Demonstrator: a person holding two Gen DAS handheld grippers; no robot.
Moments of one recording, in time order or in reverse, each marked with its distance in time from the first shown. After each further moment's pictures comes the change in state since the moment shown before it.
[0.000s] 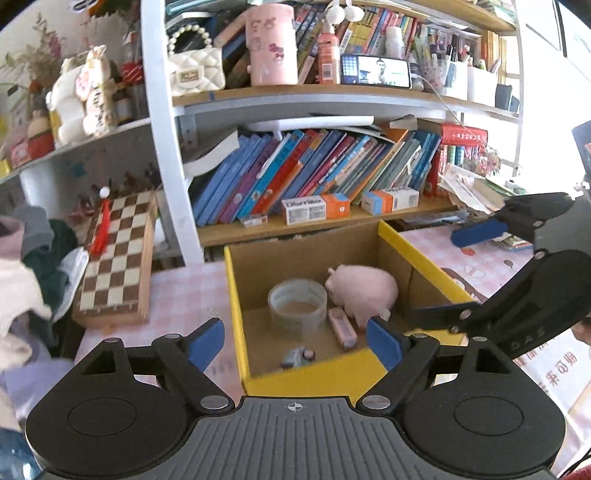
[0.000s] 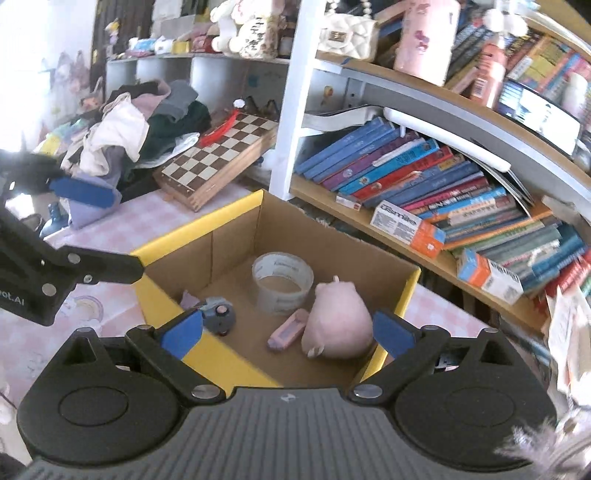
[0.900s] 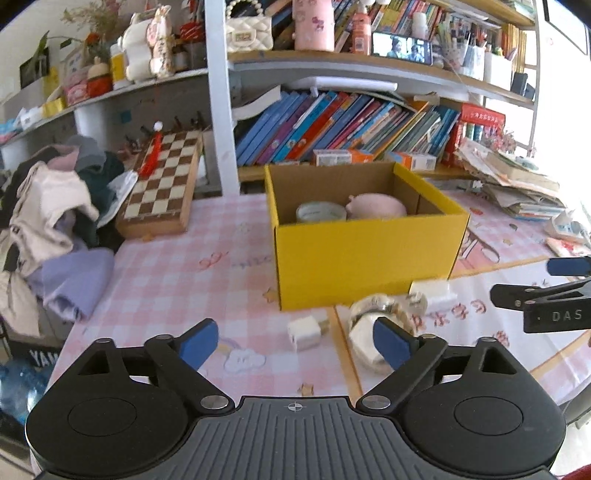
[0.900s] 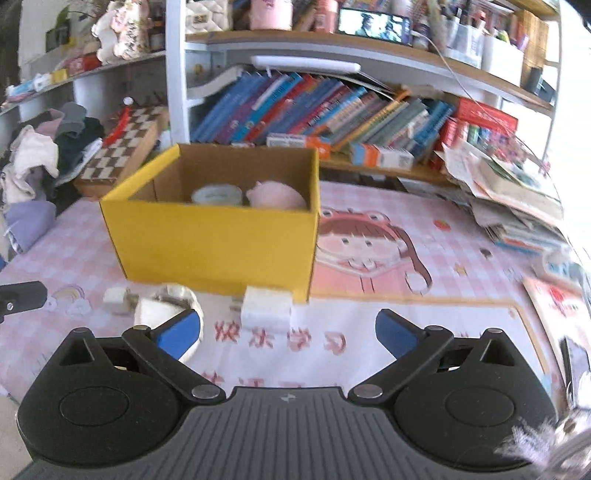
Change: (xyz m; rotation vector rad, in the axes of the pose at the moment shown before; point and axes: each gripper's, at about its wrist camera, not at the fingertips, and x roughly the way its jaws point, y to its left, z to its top) left arm -0.065 -0.003 -0.099 -0.083 0.073 0.081; right arm -0.066 0.073 -0.111 0.381 0.063 -0.326
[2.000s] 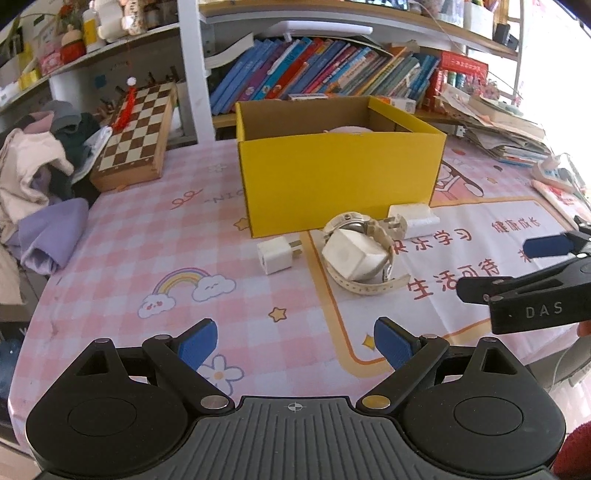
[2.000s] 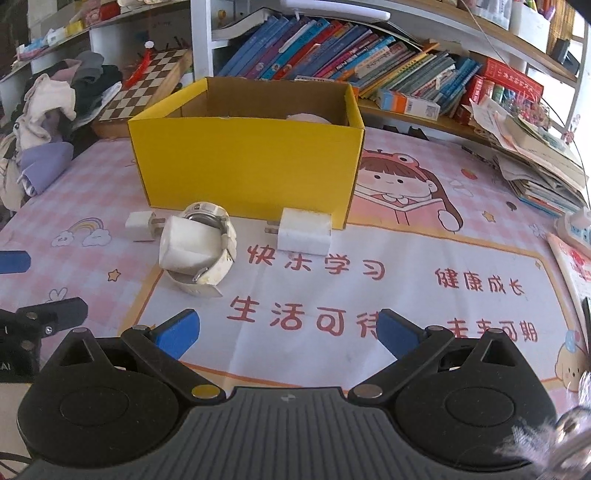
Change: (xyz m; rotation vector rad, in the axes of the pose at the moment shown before) left arm 0.012 -0.018 -0.034 0.052 0.123 -0.053; right arm 0.012 0.025 -0.026 -0.045 0.137 0.056
